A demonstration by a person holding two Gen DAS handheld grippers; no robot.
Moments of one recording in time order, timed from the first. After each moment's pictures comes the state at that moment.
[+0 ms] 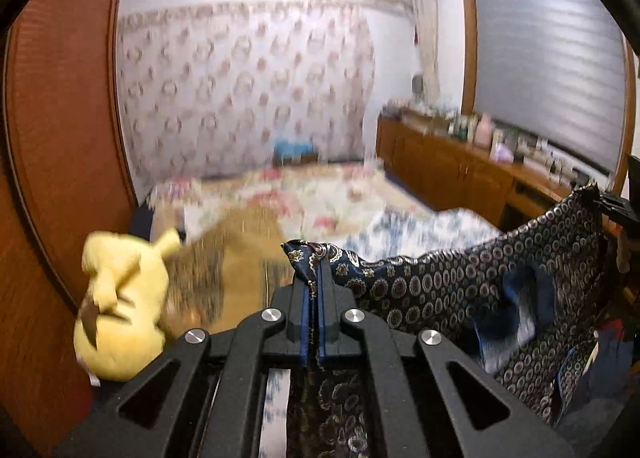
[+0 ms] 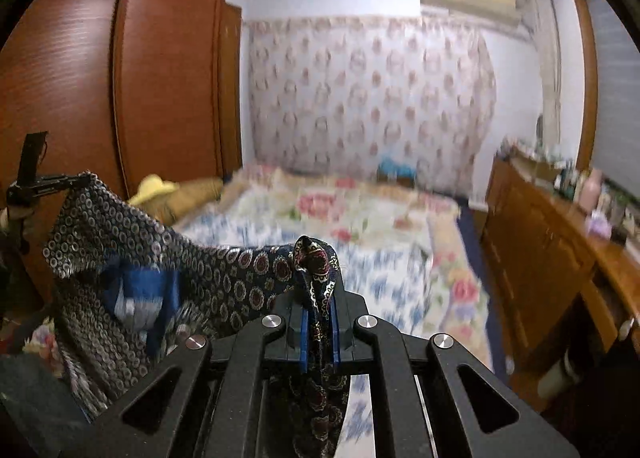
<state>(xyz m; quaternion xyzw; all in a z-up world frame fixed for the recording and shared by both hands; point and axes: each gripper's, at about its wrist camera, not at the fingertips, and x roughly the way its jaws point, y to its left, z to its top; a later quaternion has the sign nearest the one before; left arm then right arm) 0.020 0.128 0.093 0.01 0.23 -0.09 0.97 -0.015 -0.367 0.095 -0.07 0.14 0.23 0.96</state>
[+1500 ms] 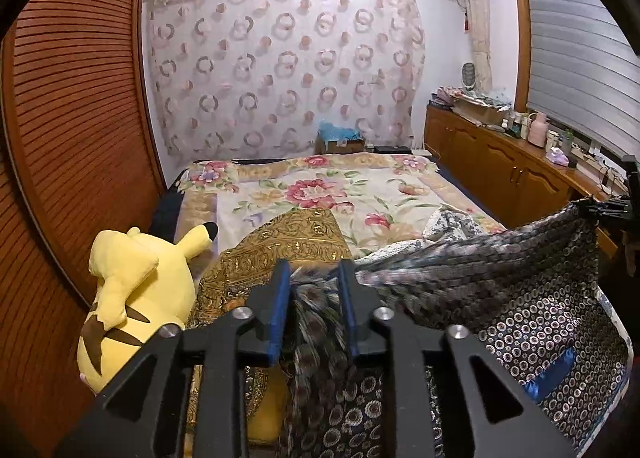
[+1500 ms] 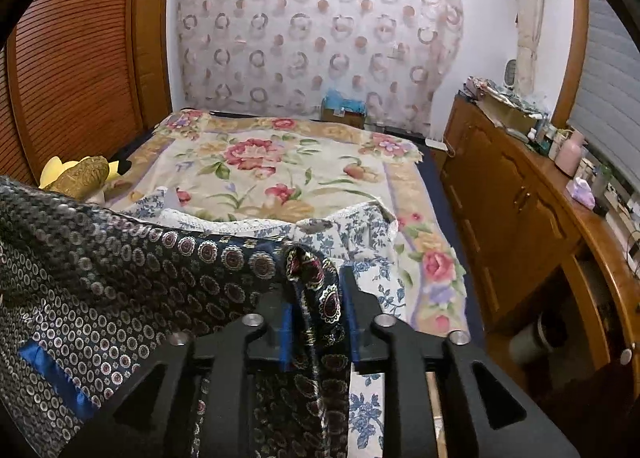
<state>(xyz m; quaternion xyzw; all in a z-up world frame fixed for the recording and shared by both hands) 0.151 0.161 0.044 0.00 0.27 -0.01 0.96 0.179 -0.244 0.114 -0.09 0.28 0.11 0.95</state>
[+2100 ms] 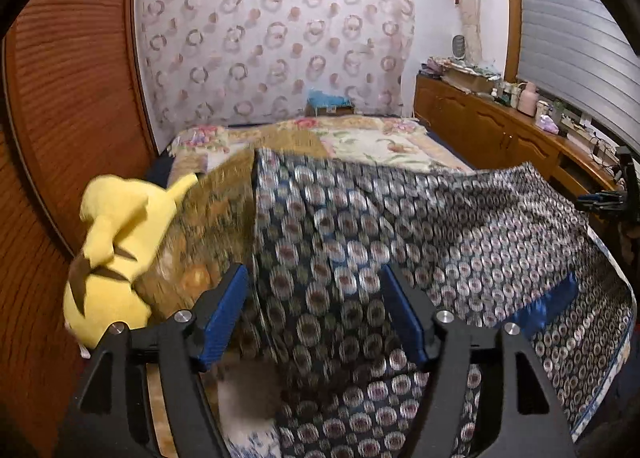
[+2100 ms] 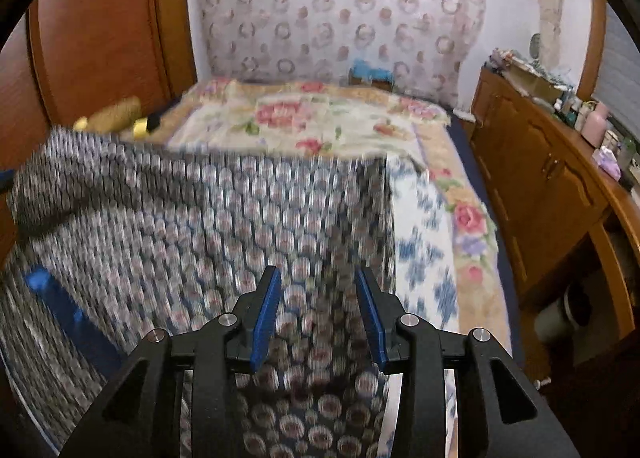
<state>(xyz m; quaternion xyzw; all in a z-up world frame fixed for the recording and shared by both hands) 0.094 0.148 -0.025 0.00 0.33 -0.03 0.94 0.142 -0.270 0.047 -0.09 0.33 0.17 0.93</state>
